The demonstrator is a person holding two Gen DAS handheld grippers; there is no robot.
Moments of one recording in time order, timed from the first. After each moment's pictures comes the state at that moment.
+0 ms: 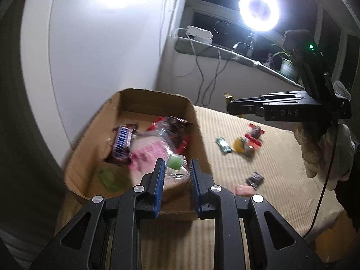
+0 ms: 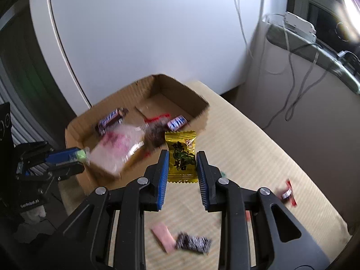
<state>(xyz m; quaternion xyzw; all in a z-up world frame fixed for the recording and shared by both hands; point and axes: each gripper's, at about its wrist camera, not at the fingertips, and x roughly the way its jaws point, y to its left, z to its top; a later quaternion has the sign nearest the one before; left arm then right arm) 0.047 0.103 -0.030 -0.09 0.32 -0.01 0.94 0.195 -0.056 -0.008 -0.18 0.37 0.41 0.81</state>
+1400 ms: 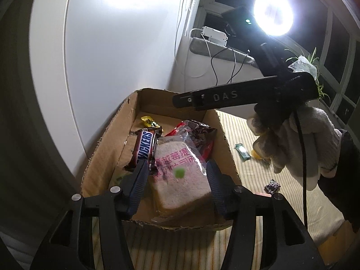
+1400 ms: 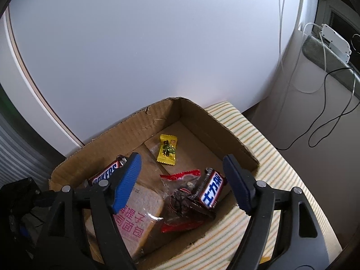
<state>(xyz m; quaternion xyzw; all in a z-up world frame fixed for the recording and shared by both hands) 0.057 0.125 -0.035 -0.10 0.32 0.02 0.94 0.233 0.063 -0.030 -0.21 0.37 0.42 0.80</state>
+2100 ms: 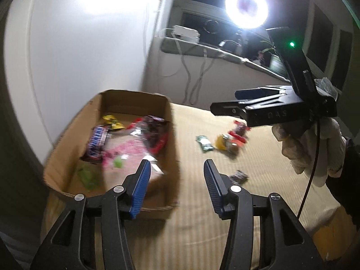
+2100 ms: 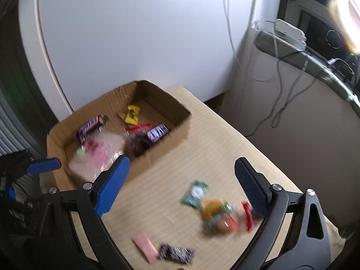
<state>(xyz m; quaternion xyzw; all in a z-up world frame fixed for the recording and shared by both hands) 0.048 0.056 -0.030 -0.08 0.32 -0.04 0.94 0.203 -0.072 -0.005 -0.20 0.34 0.37 0.84</state>
